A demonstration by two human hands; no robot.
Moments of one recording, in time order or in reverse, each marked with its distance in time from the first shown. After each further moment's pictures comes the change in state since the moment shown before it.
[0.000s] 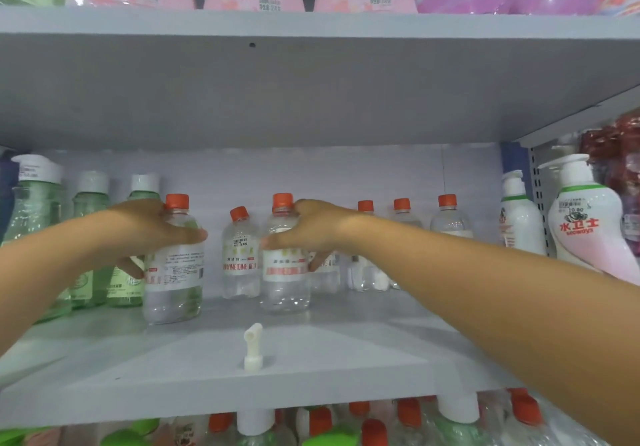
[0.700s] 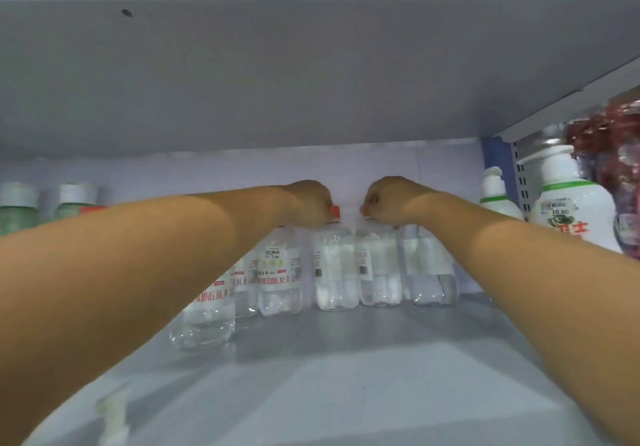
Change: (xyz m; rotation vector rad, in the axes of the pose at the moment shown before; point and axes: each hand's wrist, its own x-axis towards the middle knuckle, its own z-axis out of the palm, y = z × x) left_hand 0.029 0.242 0.136 0.411 -0.182 0.616; right_hand 0.007 0.135 -0.131 -0.515 0.286 0.229
